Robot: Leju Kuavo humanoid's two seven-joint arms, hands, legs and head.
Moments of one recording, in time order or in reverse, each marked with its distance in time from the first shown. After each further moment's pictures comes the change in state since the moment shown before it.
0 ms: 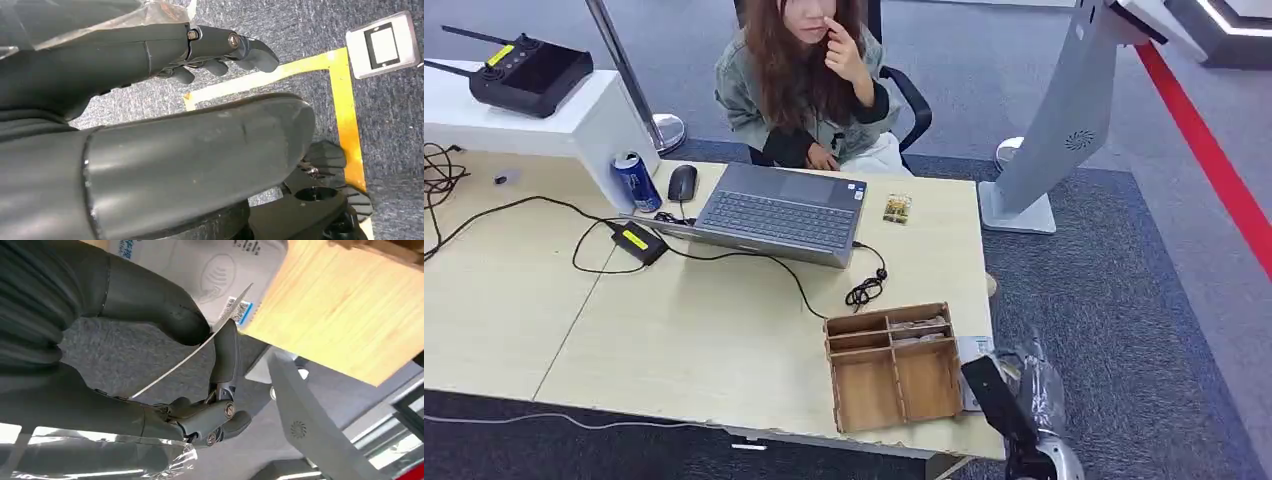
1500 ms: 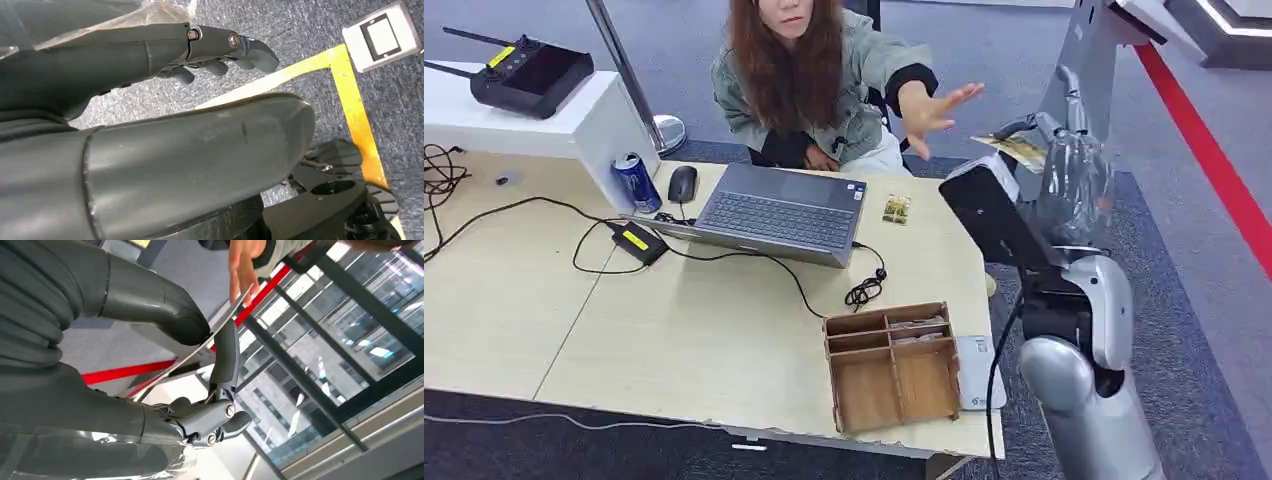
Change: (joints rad) left arm 0.001 -0.001 -0.044 0.000 -0.119 -0.017 0.013; right arm -0.571 -0.016 0.214 -0.479 0.205 0.325 0.337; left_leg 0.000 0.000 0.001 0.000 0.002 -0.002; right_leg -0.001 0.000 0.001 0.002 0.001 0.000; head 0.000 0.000
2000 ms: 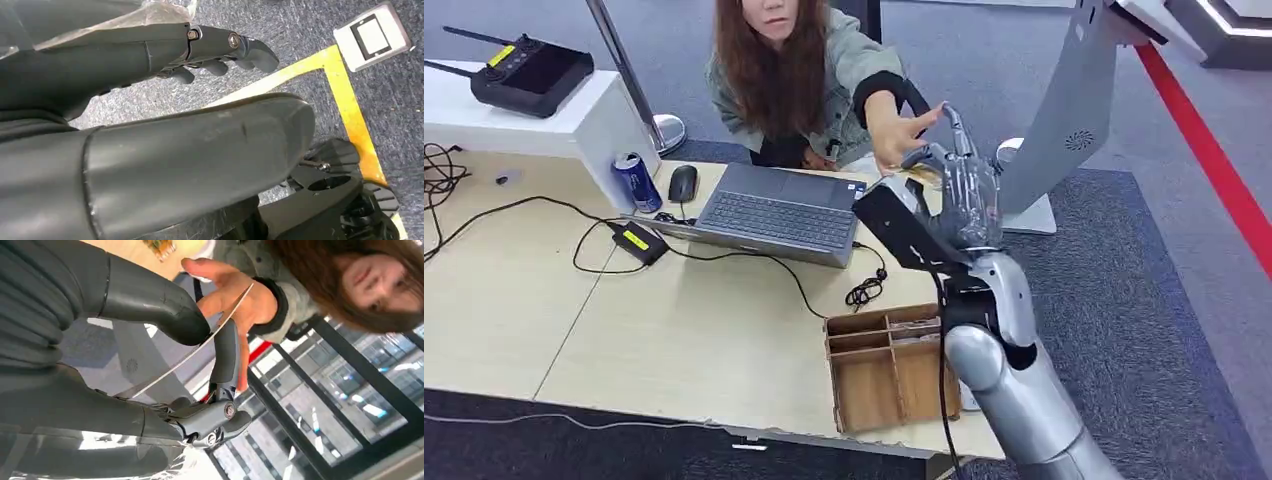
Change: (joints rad) left arm 0.000 -0.002 -0.045 0.000 0.000 -0.003 0.000; right arm -0.042 0.085 0.134 0.302 -0.068 -0.108 -0.070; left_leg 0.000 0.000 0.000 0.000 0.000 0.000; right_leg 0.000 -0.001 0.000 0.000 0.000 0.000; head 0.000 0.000
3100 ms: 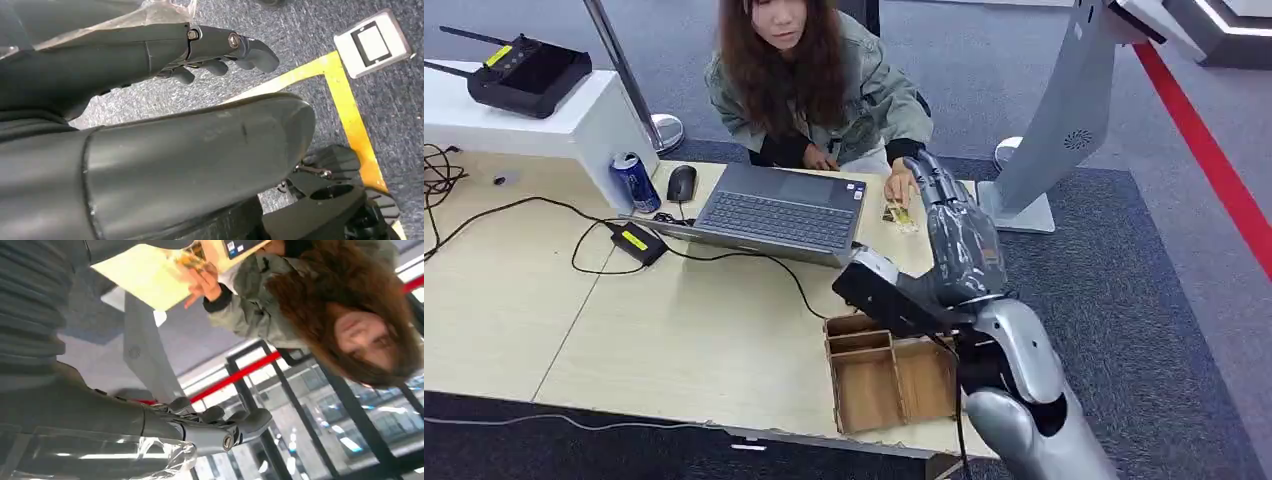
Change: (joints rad) left arm 0.008 0.011 -0.007 0.000 0.035 0.012 -0.012; right arm 0.145 -0.129 0.072 -0.350 0.070 0.278 0.087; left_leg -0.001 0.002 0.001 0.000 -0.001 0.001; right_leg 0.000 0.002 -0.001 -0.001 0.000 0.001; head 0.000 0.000
